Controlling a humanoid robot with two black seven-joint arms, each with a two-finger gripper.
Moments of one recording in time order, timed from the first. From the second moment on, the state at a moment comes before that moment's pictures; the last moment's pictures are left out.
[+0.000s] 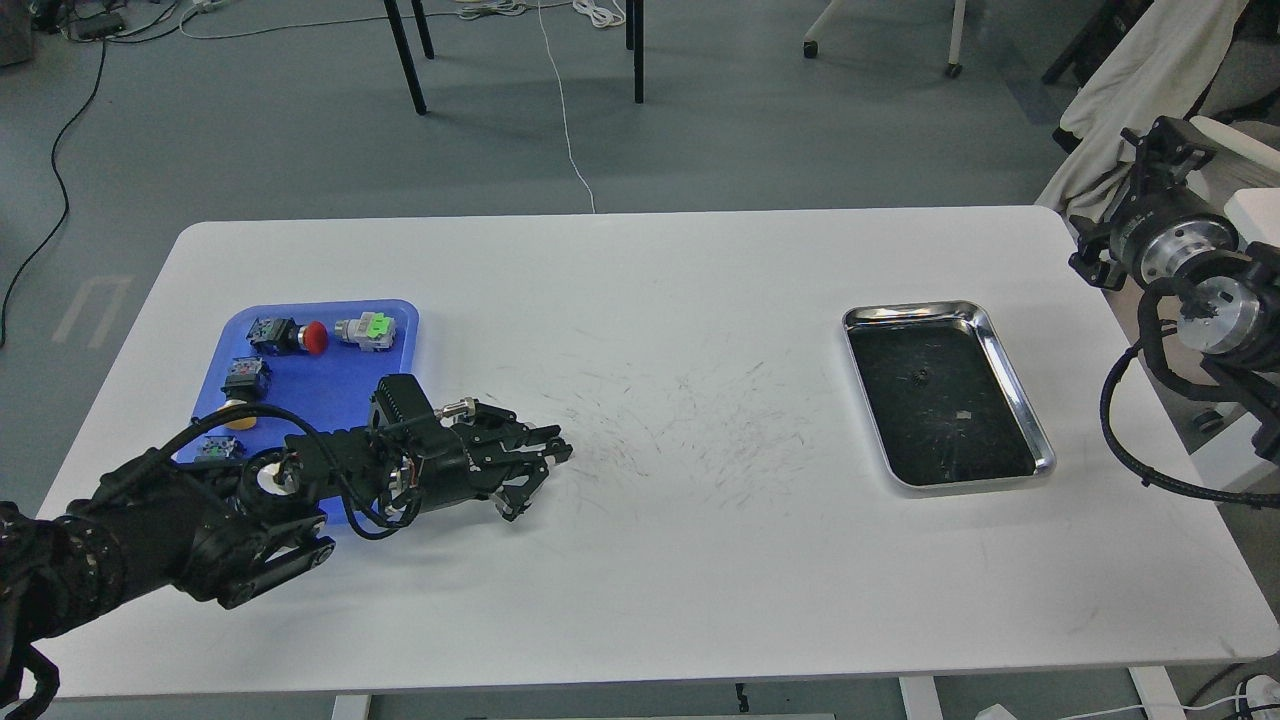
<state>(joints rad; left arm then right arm) -0.81 0.29 0.13 -0.69 1.82 0.38 -0.49 0.95 -0.61 0.28 0.72 0.22 -0.09 0.15</state>
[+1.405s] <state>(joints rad) -0.85 0.54 0.13 -0.50 1.75 0.37 -0.49 0.95 -0.59 0.28 0.73 0.21 -0.08 0.15</state>
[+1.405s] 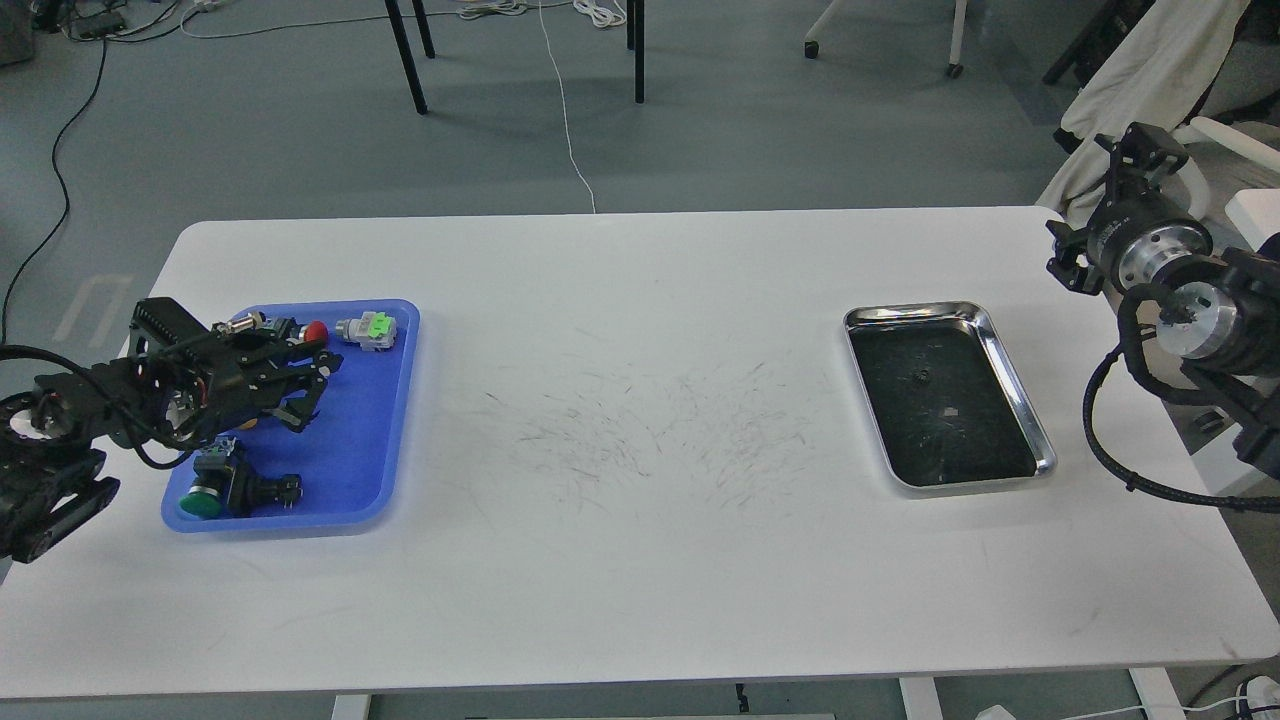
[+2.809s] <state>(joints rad) -0.85 0.53 0.11 -0.45 1.38 0.33 -0.49 0.95 -0.58 0.28 0.73 0.21 -0.08 0.15</state>
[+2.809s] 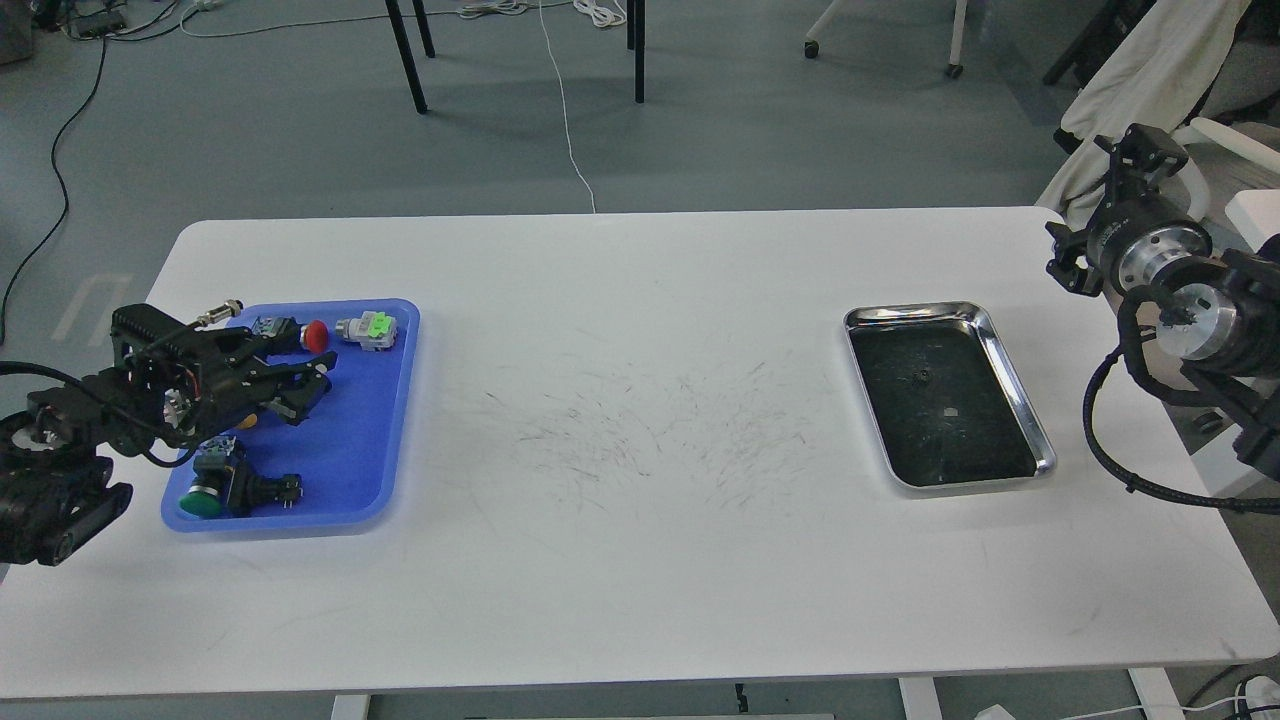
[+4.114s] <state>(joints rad) -1.06 0.63 -0.34 -0.53 0.15 -0.30 -0.49 1.10 -0.69 -0.01 1.02 -0.08 -0.08 0.13</state>
